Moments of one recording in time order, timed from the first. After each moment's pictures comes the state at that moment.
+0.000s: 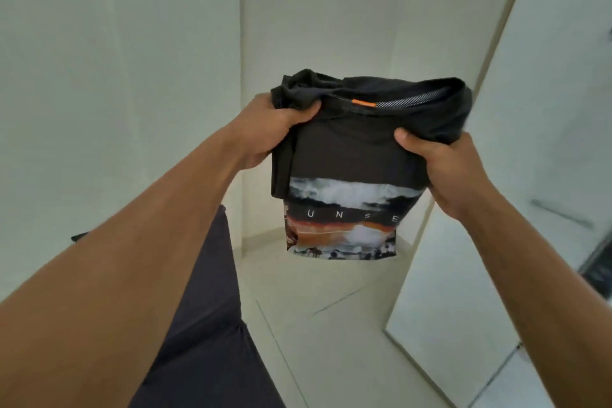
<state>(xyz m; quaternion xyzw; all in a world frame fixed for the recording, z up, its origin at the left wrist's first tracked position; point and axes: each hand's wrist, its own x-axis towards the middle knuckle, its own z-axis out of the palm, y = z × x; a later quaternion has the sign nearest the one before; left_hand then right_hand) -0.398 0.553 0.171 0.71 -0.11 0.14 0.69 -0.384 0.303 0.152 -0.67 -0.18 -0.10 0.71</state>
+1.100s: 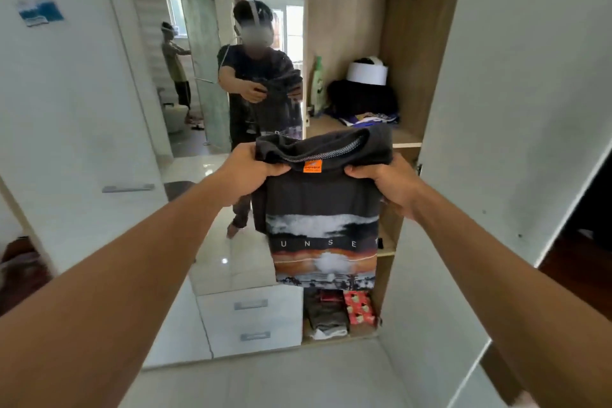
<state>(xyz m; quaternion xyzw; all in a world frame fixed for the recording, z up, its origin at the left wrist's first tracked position) -0.492 -0.140 0.175 0.69 -0.41 -0.21 0.55 -0.697 -0.287 0.162 -0.67 0.25 -0.34 0.61</state>
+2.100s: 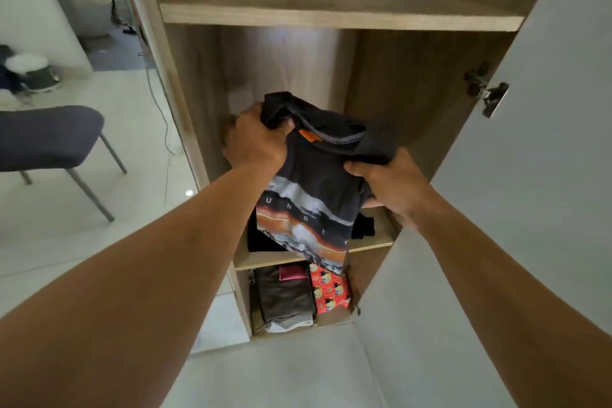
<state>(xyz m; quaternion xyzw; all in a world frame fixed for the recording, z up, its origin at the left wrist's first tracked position) -0.373 -0.600 -0.117 0.80 -0.29 -0.06 0.53 -0.561 -0.661 -0.112 -0.63 0.38 -0.29 0.61</state>
